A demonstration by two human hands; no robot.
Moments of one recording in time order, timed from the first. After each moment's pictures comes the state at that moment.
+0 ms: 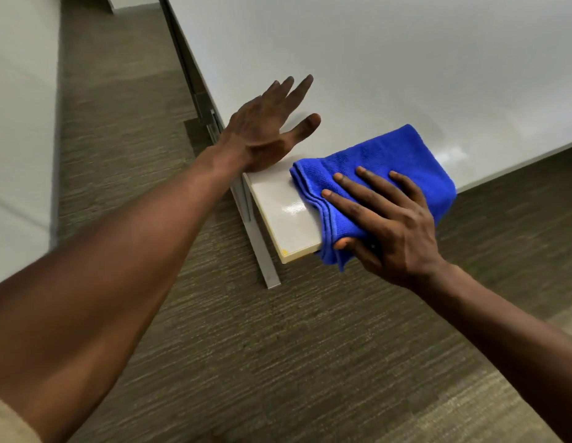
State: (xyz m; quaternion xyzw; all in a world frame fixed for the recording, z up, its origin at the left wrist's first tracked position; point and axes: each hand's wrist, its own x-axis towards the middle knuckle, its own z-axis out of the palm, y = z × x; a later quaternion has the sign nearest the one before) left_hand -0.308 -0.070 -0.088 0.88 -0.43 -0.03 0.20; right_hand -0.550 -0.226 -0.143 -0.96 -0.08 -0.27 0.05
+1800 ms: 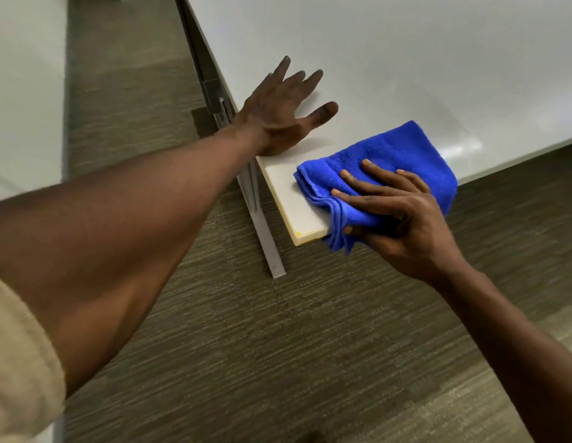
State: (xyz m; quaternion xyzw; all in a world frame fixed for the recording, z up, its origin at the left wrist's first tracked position) left_hand -0.308 -0.073 -0.087 0.90 -0.40 -0.03 0.17; right_hand -0.562 -0.204 -0.116 -0.94 -0.01 -0.17 0.31
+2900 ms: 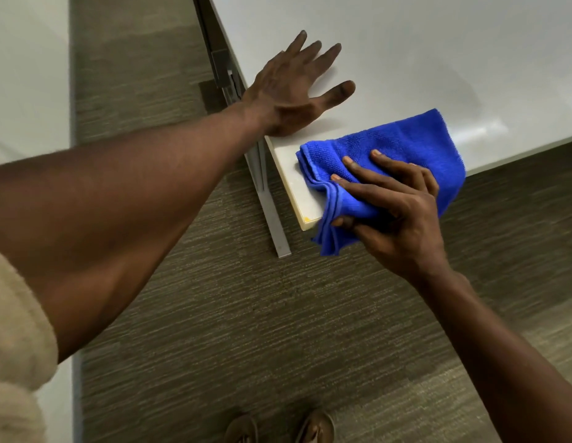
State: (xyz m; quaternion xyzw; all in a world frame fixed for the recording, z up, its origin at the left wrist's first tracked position) left_hand -0.310 -0.072 -0.087 0.90 -0.42 -0.02 0.14; right_hand -0.562 -0.181 -0.134 -0.93 0.00 -0.25 0.29
